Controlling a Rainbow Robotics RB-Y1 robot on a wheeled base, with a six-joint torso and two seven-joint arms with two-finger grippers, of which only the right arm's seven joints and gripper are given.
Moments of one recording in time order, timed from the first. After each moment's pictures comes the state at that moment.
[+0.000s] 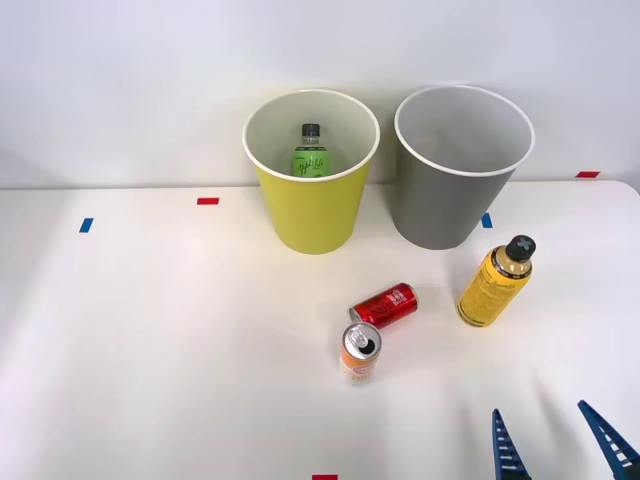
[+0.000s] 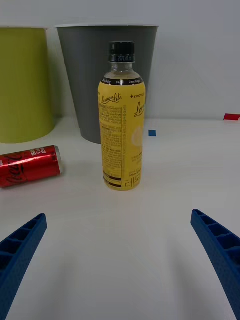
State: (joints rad) arm 0.94 -0.16 0.08 -1.96 0.34 -0.57 1.13
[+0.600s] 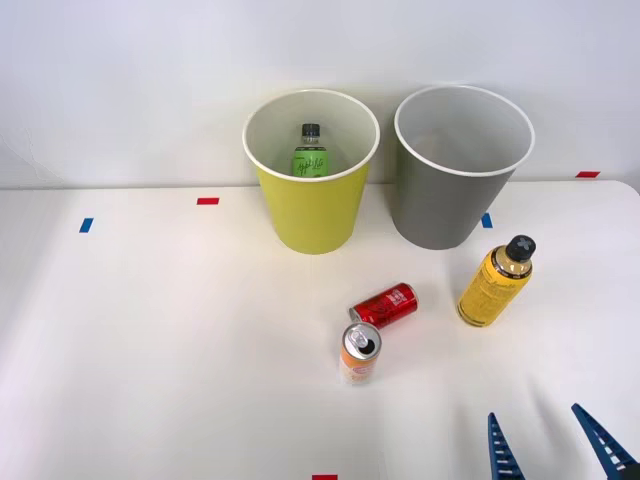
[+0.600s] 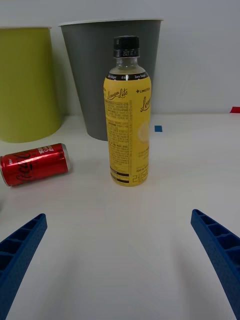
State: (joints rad) arm 0.95 -0.18 0.10 -1.96 0.34 -0.57 1.11
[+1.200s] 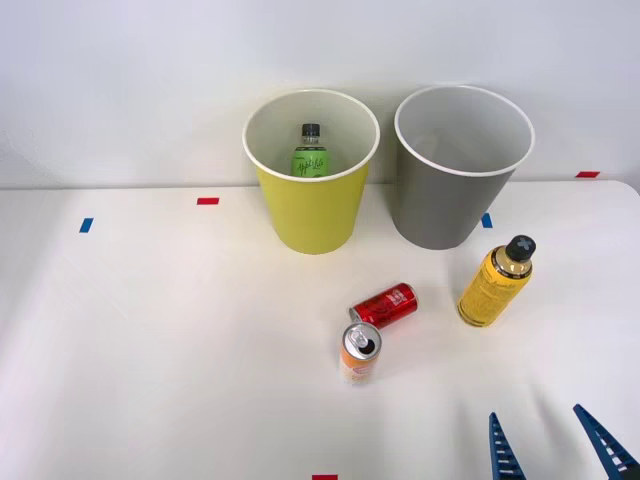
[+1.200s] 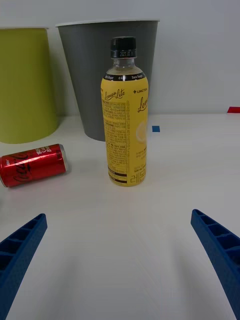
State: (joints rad) arm 0.95 -0.17 0.10 -1.96 0.33 -0.57 1.11
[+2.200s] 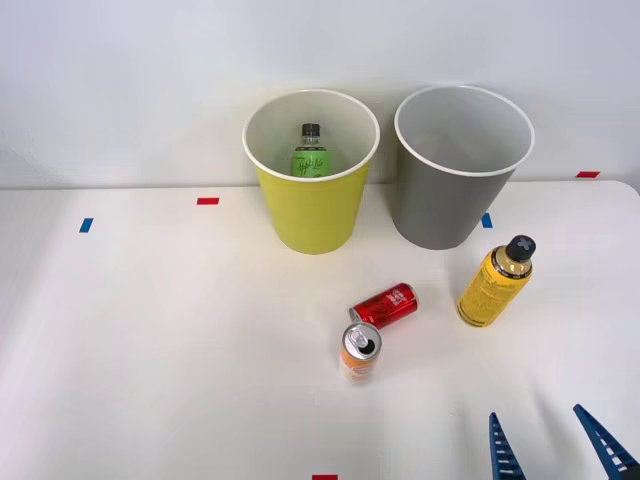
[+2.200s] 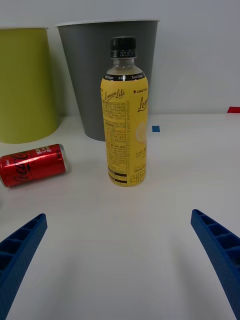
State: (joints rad) arm 0.95 -0.17 0.10 -1.96 0.33 -0.57 1.11
